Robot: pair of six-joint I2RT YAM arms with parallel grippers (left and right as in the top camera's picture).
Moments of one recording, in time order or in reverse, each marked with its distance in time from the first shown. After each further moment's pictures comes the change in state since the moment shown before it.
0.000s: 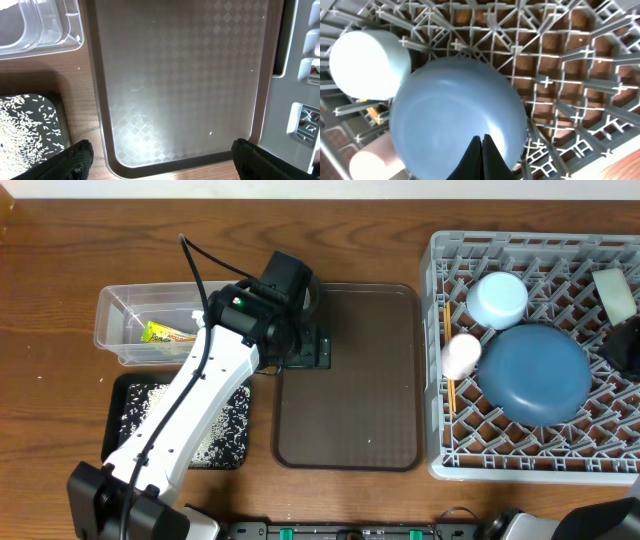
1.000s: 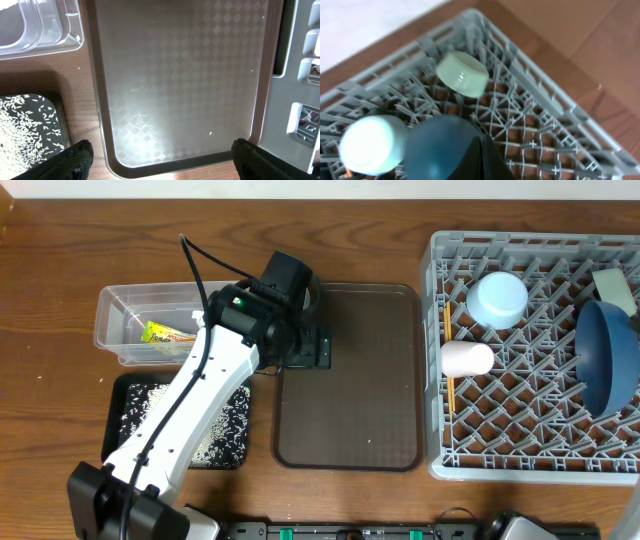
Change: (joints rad) left arm 0.000 0.000 0.000 0.000 0.000 0.000; right arm 0.037 -0.120 0.004 0.302 0.204 -0.069
